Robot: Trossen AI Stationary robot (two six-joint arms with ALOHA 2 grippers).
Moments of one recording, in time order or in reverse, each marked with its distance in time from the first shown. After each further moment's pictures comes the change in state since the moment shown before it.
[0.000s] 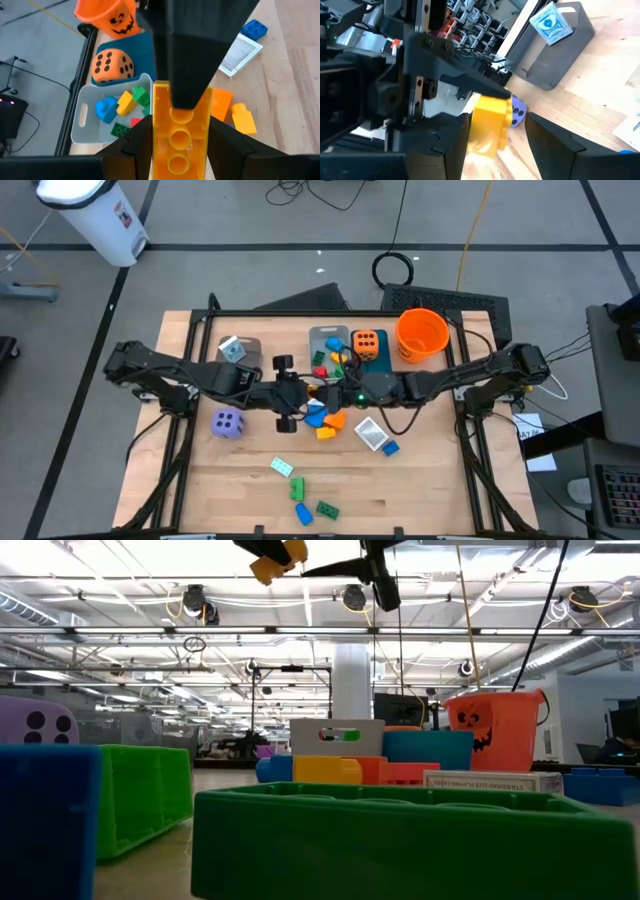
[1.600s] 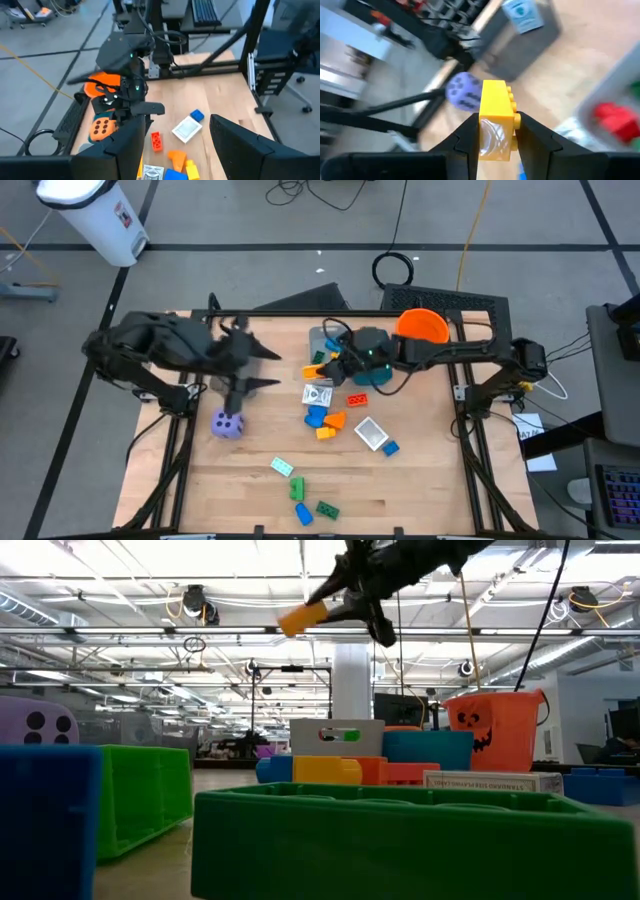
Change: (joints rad) left arm -0.023 -0.085 0.637 -0.346 0.183 -0.045; right arm -0.313 -0.011 0.041 -0.230 -0.443 -0.270
